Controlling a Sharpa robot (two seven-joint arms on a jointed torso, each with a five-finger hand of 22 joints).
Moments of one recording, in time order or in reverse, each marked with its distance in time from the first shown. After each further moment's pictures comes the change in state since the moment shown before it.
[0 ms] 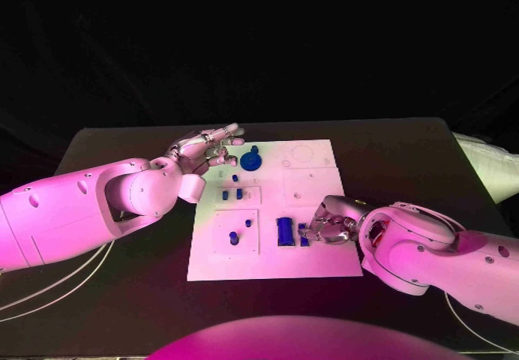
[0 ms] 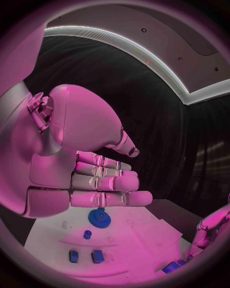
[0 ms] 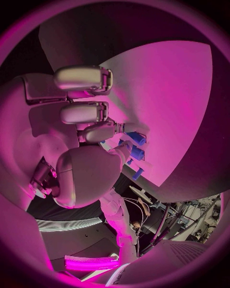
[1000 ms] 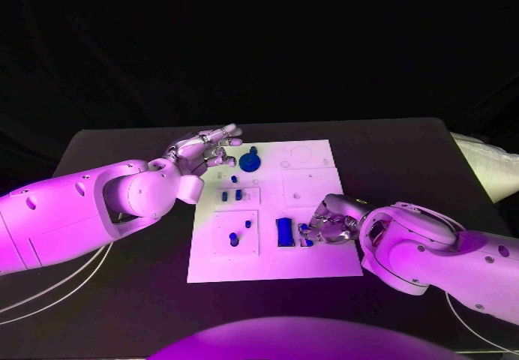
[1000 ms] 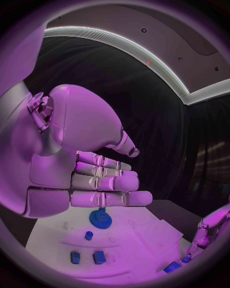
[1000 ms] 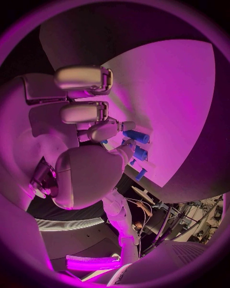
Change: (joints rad) left arm 0.000 0.000 0.000 0.000 0.004 -0.005 0.006; left_hand 0.000 0.000 0.000 0.000 0.000 0.000 0.000 0.000 0.001 0.000 0.000 0.000 0.001 0.003 -0.003 0.000 0.003 0.000 0.000 0.000 0.000 0.001; right arm 0.000 -0.009 0.000 -0.001 0.002 -0.021 0.005; right_hand 0.066 0.000 0.039 -0.039 0.032 -0.030 0.015 -0.023 -0.027 -0.024 0.009 -0.053 -0.014 0.000 0.007 0.000 0.000 0.000 0.000 0.007 -0.004 -0.001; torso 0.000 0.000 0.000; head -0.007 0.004
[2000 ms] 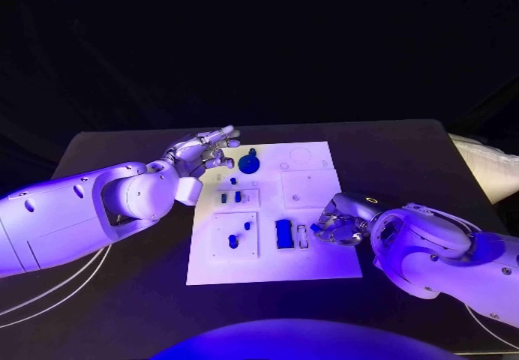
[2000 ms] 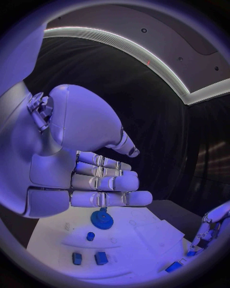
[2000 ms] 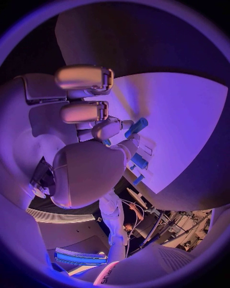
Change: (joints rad) left arm 0.000 0.000 0.000 -0.005 0.003 -0.001 0.003; left_hand 0.000 0.000 0.000 0.000 0.000 0.000 0.000 0.000 0.000 0.000 0.000 -0.004 0.000 0.000 0.000 0.000 0.004 0.000 0.000 0.000 0.000 0.000; right arm 0.000 -0.058 0.000 0.025 -0.111 0.000 0.008; right_hand 0.102 -0.003 0.003 -0.061 0.023 -0.029 0.015 -0.020 -0.023 -0.033 0.010 -0.042 -0.034 -0.004 0.003 -0.004 0.000 0.000 0.000 0.007 -0.008 0.000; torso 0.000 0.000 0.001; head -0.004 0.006
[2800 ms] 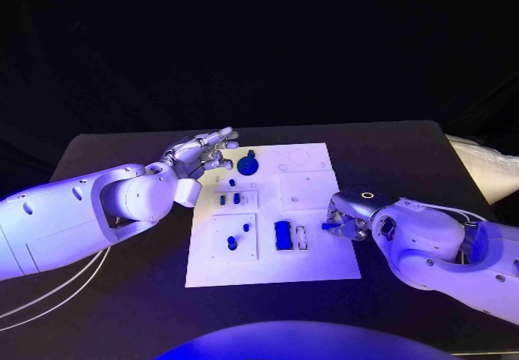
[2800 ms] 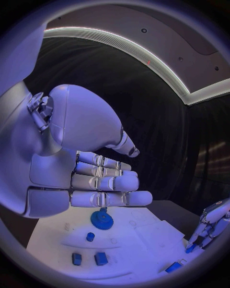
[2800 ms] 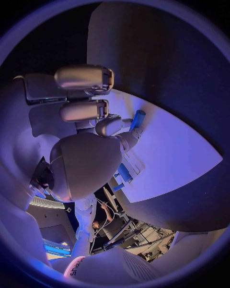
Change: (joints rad) left arm 0.001 0.003 0.000 -0.004 0.002 -0.001 0.001; left_hand 0.000 0.000 0.000 0.000 0.000 0.000 0.000 0.000 0.000 0.000 0.000 0.000 0.000 0.000 0.000 0.000 0.003 0.000 0.000 0.000 0.000 0.001; right arm 0.010 -0.001 0.009 -0.033 -0.301 0.189 0.013; right_hand 0.174 0.085 -0.189 -0.083 -0.094 -0.013 0.006 0.005 -0.009 -0.031 0.012 -0.027 -0.038 0.002 0.009 -0.004 -0.001 0.000 0.000 0.000 -0.008 0.000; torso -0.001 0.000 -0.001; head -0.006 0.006
